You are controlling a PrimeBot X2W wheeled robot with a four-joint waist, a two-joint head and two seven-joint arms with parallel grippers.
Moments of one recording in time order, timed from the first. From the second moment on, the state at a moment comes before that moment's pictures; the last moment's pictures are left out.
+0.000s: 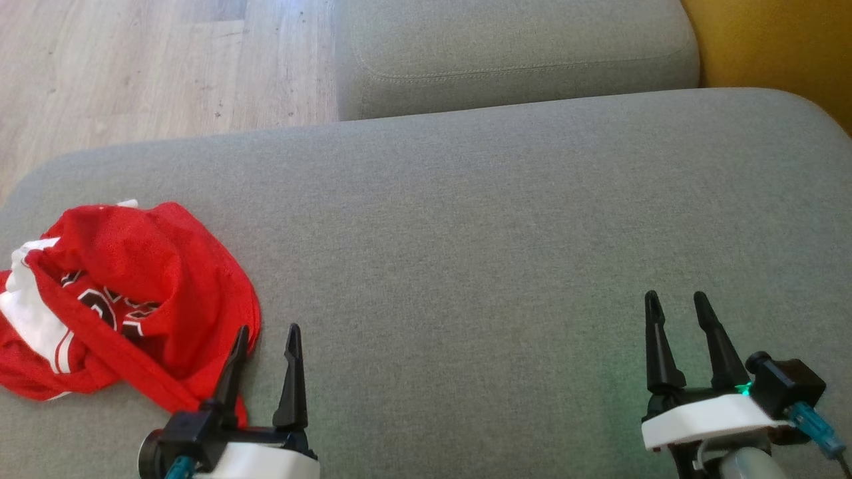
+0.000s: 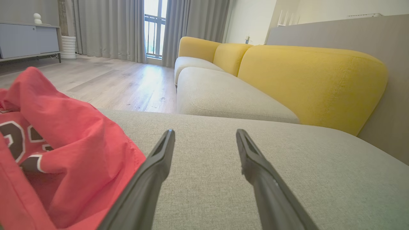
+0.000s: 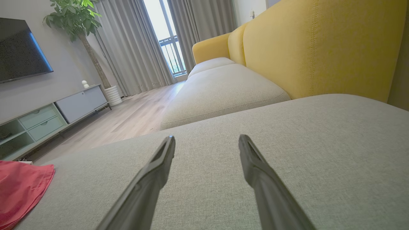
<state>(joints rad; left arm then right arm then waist) 0.04 0.05 -0.19 0.21 -0.27 -0.05 -0.26 0.03 -0.04 0.05 0.24 0.27 0.12 -0.25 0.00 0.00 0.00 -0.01</state>
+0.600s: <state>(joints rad) 0.04 0.05 -0.20 0.24 -0.27 -0.04 -0.26 0.03 -0.04 0.08 0.26 0.29 0.12 -0.25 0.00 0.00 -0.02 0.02</state>
